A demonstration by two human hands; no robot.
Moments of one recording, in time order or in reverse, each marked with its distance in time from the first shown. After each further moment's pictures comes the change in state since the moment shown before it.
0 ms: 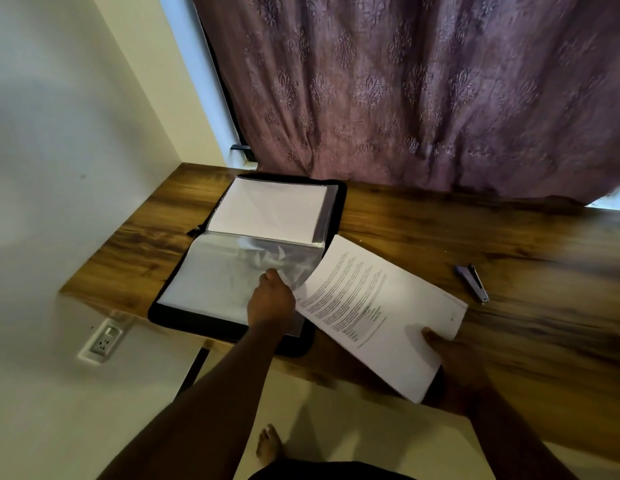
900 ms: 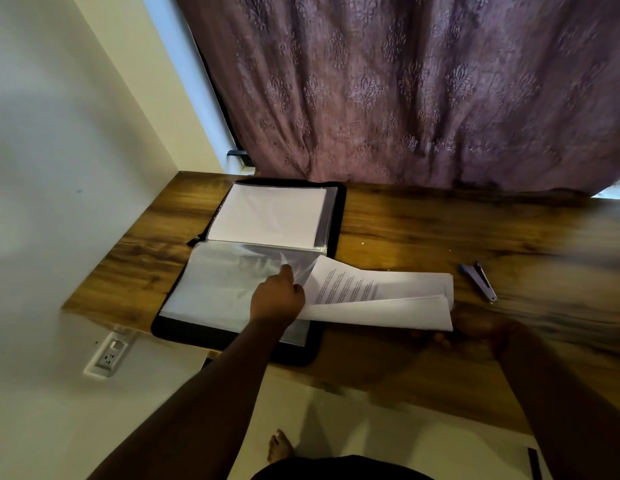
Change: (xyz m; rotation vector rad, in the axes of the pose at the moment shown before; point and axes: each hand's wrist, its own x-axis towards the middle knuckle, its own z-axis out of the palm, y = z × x) left_hand 0.021 0.004 -0.017 0.120 0.040 0.291; right_hand 0.060 -0.068 -0.018 -0.114 -0.457 0.327
